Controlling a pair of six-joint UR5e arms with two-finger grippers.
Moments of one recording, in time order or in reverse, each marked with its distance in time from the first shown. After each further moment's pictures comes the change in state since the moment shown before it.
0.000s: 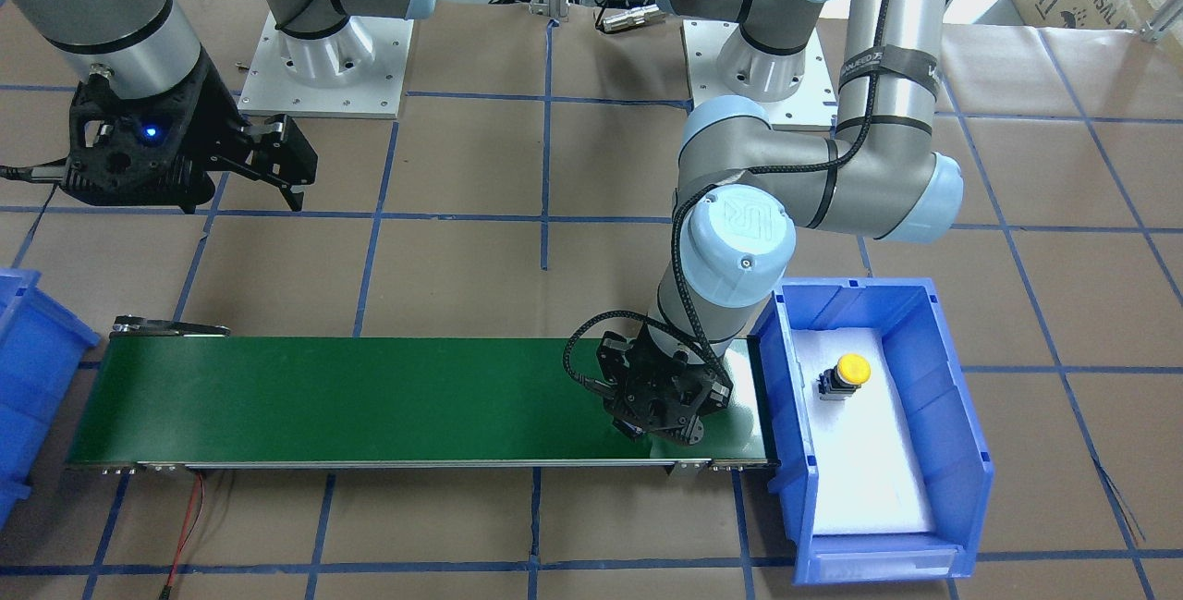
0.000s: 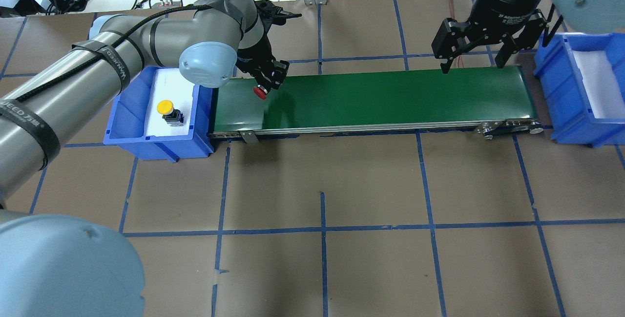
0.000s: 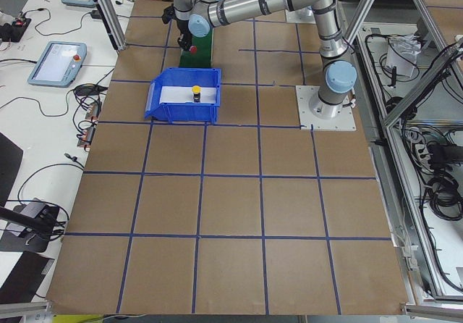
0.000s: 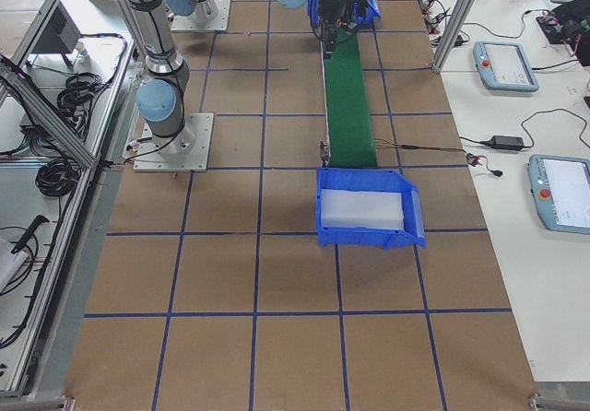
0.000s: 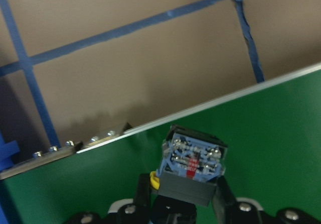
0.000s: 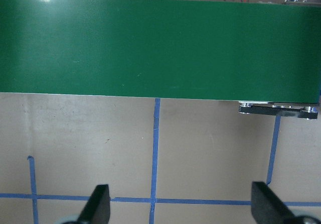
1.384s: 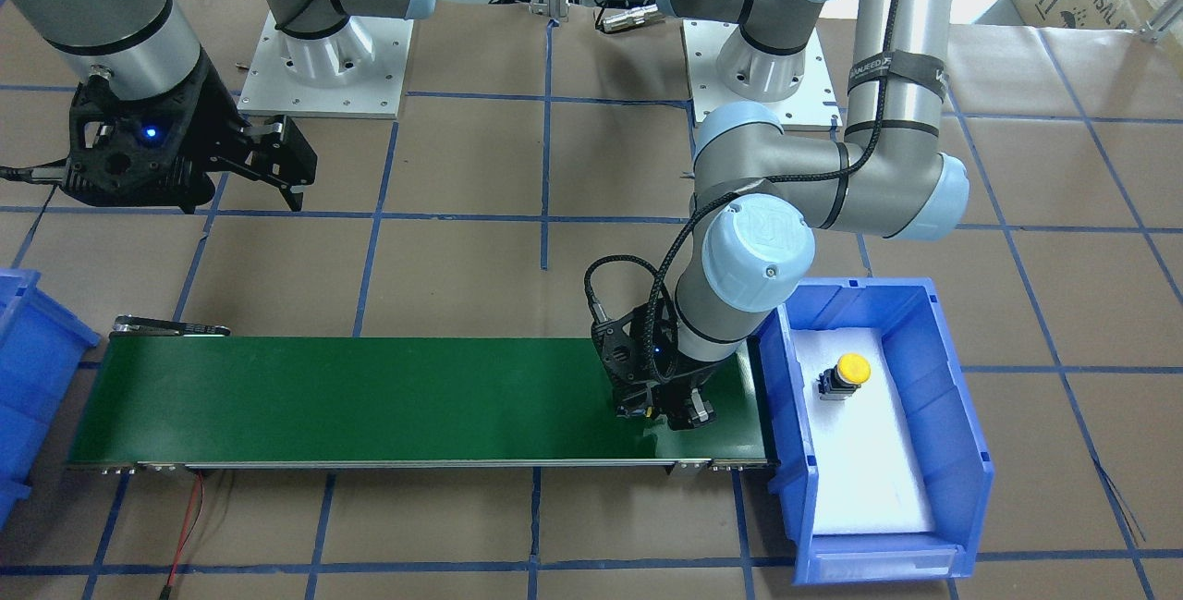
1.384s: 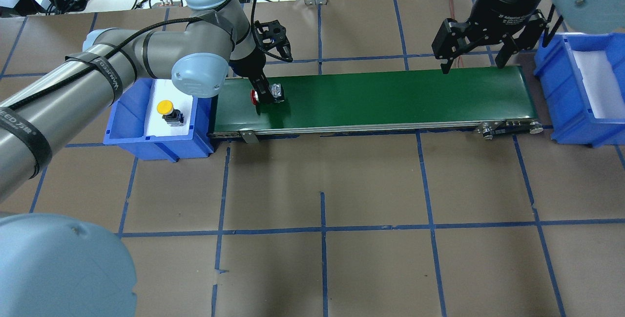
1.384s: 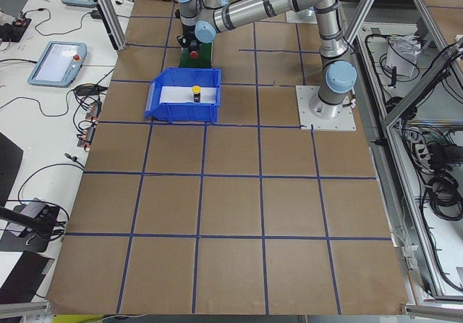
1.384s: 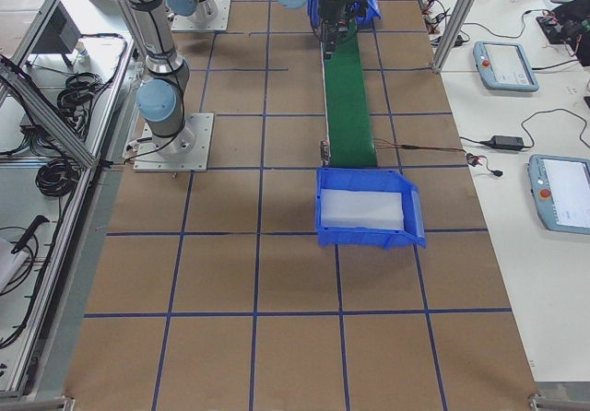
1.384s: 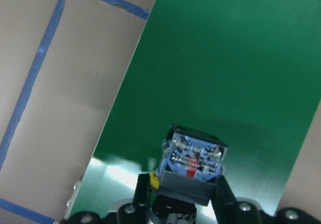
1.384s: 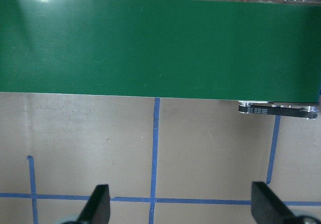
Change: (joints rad) left arm 0.032 0.004 -0.056 0.010 -0.049 0.765; right arm 0.000 0.000 0.000 0.001 0.000 -0.001
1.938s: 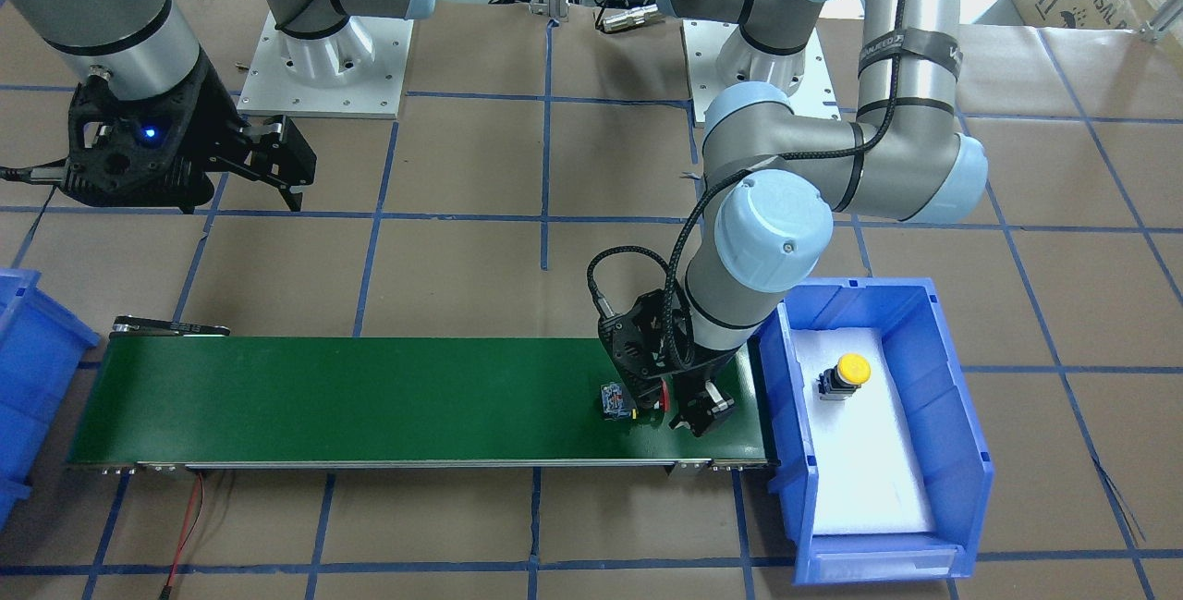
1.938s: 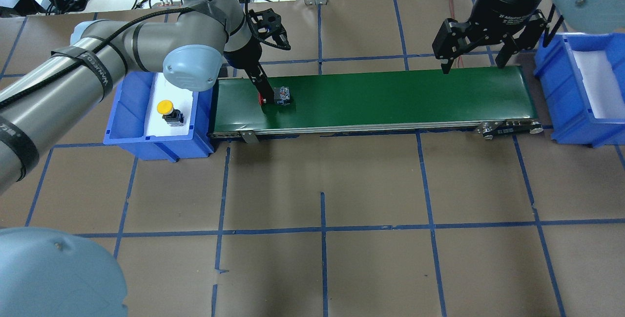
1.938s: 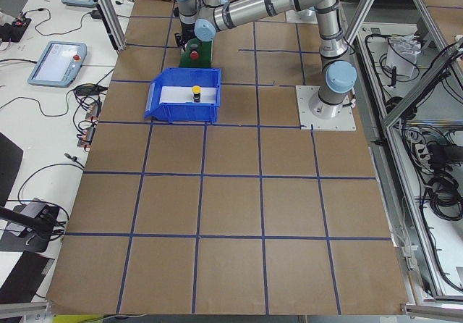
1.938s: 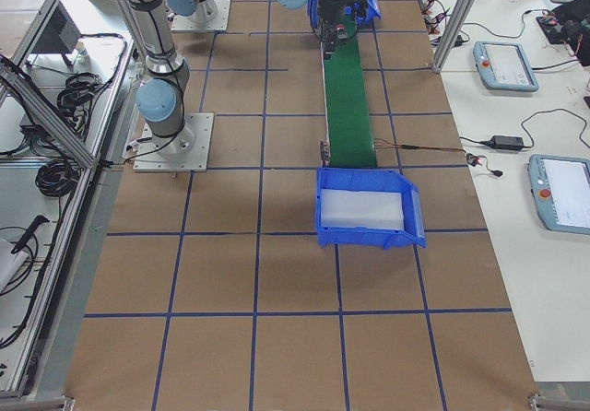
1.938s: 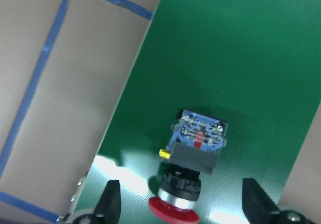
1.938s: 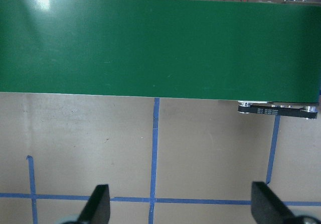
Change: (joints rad) left arm 0.017 0.052 0.023 -0.038 0.008 -0.112; right arm -0.001 -0.001 0.000 0.000 0.001 -0.001
